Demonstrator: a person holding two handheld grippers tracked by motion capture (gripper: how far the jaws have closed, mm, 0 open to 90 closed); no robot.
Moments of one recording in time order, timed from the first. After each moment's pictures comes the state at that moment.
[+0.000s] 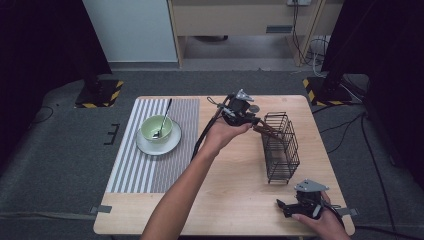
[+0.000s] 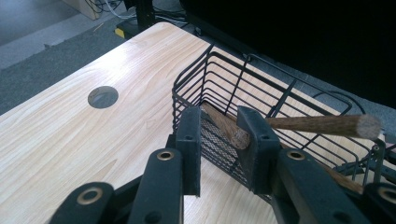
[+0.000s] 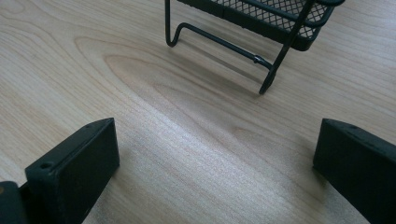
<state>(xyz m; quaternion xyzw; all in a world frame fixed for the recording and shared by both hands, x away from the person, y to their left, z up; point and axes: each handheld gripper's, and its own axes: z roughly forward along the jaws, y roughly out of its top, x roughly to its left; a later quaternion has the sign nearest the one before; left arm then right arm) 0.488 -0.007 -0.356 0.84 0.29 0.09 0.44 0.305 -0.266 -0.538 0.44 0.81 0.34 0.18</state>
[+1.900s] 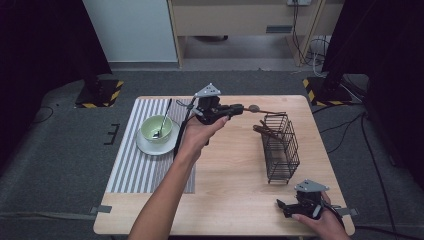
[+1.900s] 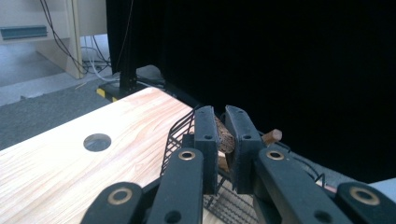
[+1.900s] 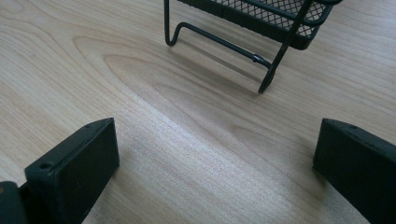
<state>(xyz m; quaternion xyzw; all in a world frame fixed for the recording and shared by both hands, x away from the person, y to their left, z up) 0.470 0.067 -0.336 0.75 0.29 0.06 0.60 0.304 -0.266 -0.538 0.44 0.81 0.34 0.18</state>
